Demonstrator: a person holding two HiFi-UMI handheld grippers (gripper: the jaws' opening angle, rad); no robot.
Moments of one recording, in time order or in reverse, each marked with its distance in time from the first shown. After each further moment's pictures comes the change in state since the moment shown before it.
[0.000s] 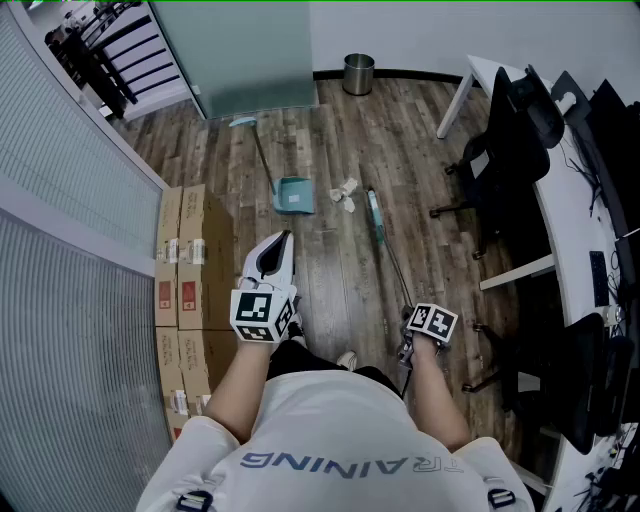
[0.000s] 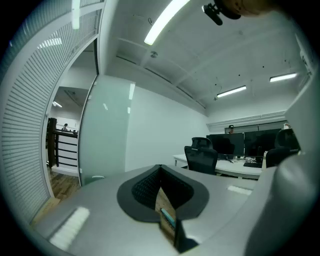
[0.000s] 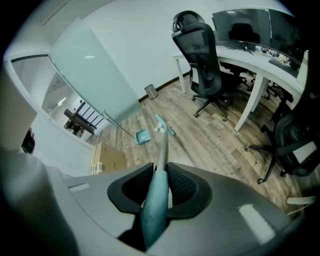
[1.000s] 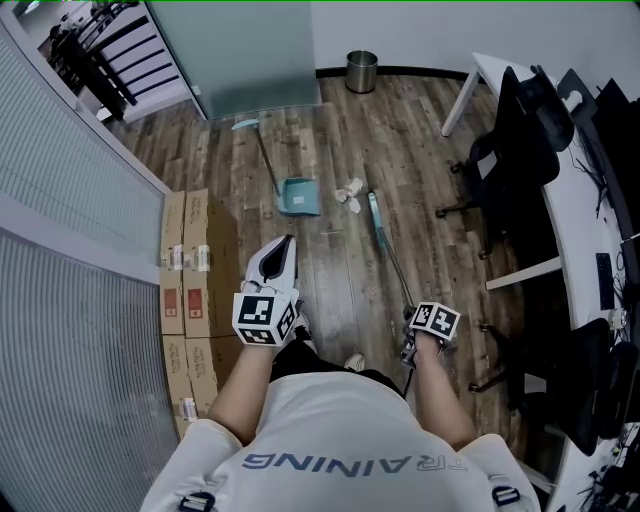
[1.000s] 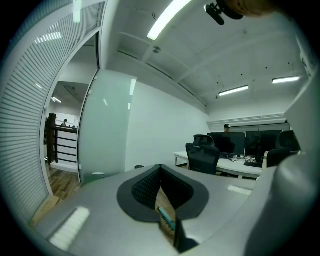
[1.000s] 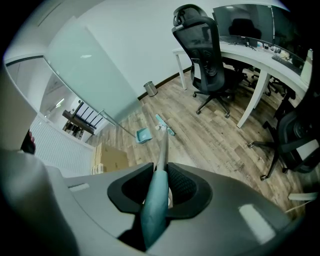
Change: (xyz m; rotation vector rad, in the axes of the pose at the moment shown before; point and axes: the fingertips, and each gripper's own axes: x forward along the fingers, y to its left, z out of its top) left arm 0.019 0.025 -0.009 -0.027 0.048 -0.012; right arm 0.018 0.022 0.008 0.025 0.038 -0.002
